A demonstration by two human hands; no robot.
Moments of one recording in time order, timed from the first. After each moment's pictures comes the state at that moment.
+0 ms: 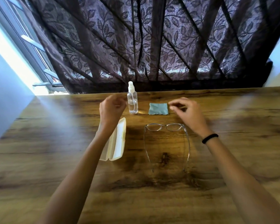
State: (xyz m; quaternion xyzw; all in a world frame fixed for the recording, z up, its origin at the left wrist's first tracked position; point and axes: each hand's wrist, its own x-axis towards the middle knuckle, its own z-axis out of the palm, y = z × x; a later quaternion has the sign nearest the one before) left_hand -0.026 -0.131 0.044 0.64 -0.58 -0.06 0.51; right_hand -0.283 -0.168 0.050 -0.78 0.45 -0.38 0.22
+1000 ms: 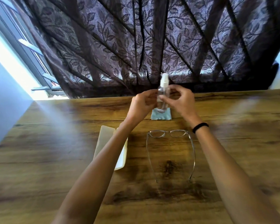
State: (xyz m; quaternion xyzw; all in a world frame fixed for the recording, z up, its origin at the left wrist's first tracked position) left_hand -0.083 -0.188 0.052 0.54 -0.66 -0.26 0.46; right_hand -0.242 -0.211 0.069 -0.71 0.47 -0.47 0.25
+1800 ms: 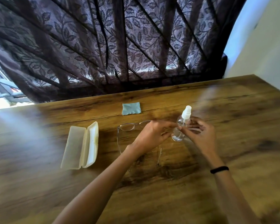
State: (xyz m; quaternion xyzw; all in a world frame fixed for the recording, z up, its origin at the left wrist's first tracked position) left_hand -0.206 -0.104 0.029 0.35 -0.85 -0.21 0.34; right_hand -0.382 -0.082 0.024 -0.56 0.58 -0.51 0.30
